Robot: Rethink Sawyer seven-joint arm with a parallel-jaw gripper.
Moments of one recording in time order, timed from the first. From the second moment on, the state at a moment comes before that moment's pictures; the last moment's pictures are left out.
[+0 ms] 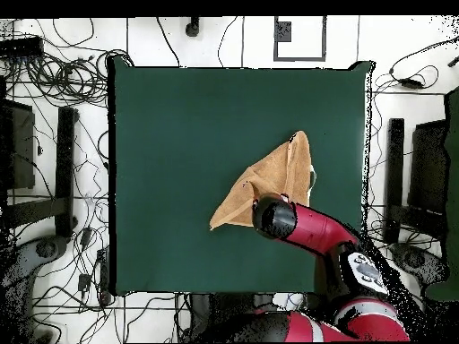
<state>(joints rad) -0.34 -0.45 -0.07 1.75 -0.06 0.24 1.20</state>
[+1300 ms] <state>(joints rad) -0.32 -0.45 -0.08 1.75 -0.06 0.23 1.20</state>
